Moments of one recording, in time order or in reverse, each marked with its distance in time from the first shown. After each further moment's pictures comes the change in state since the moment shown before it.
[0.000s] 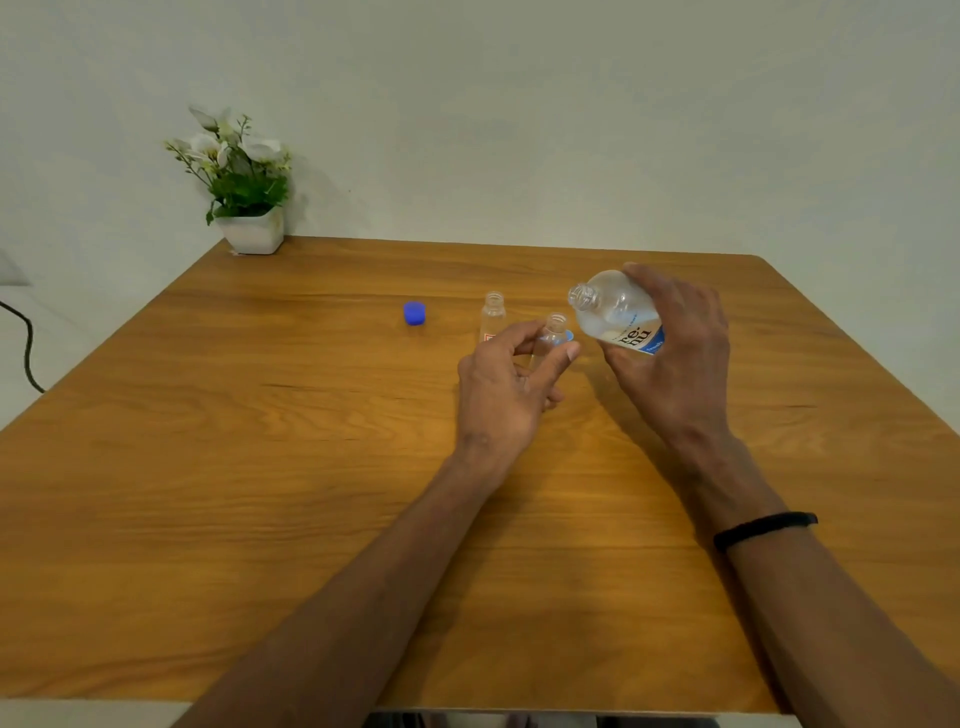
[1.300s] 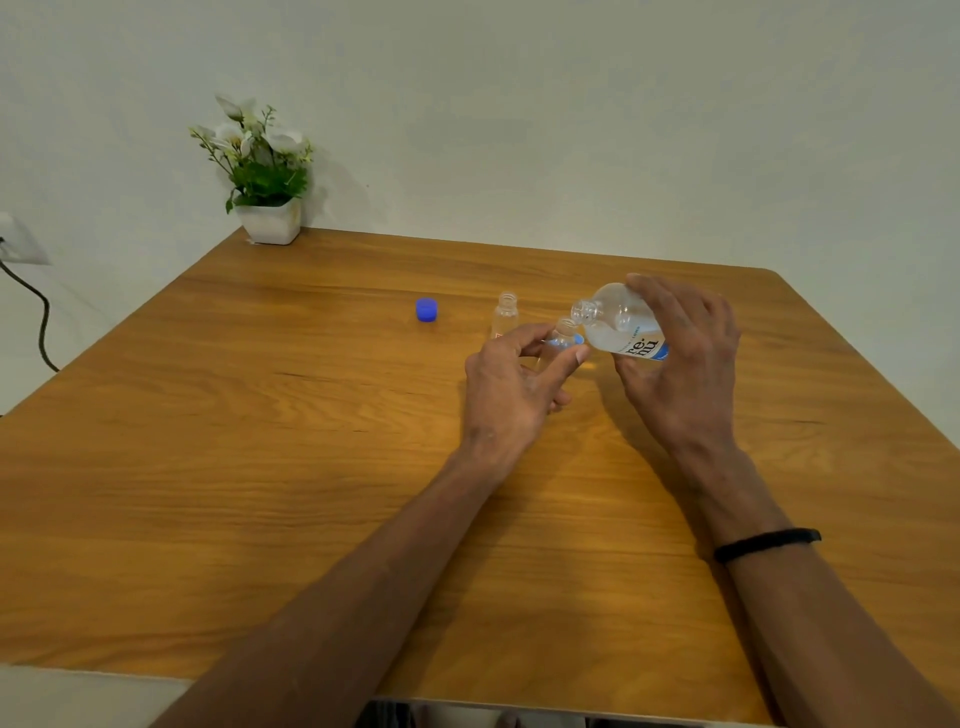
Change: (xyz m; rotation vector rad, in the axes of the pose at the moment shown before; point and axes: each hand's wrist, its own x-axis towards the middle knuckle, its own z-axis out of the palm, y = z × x) left_hand 0.003 -0.004 -0.001 0.011 0.032 0.013; right_hand -0.001 -0.001 0.001 -0.055 -0.024 -0.065
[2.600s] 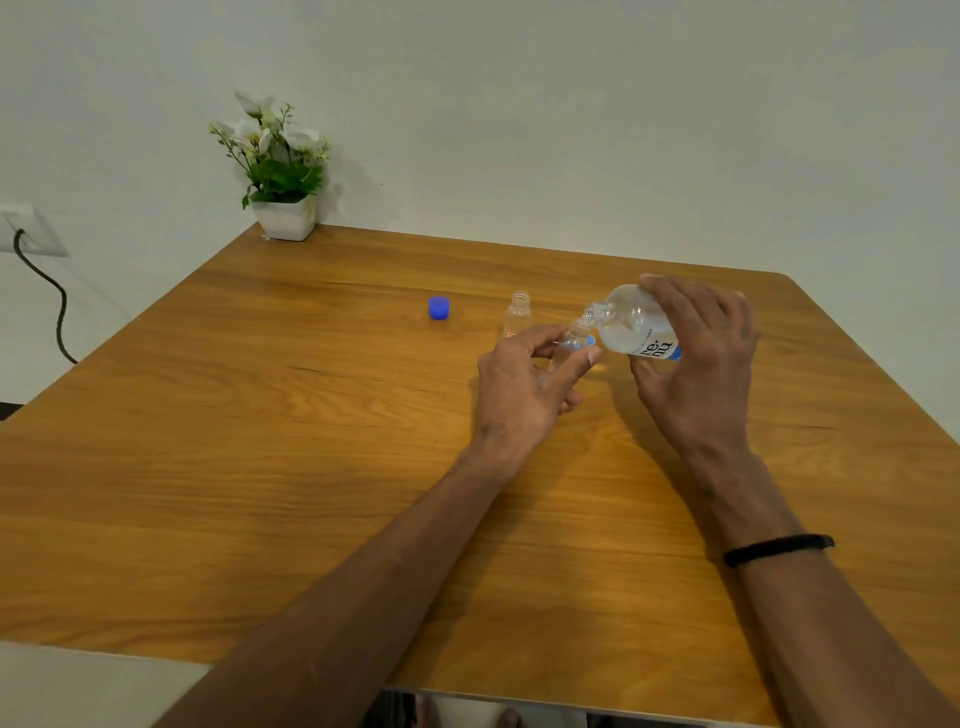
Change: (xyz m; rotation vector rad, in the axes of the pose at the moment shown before) left_hand -0.001 0.002 -0.002 -0.023 -0.024 -0.027; right_hand 0.000 -0.003 -0.004 -0.059 0.014 -0.032
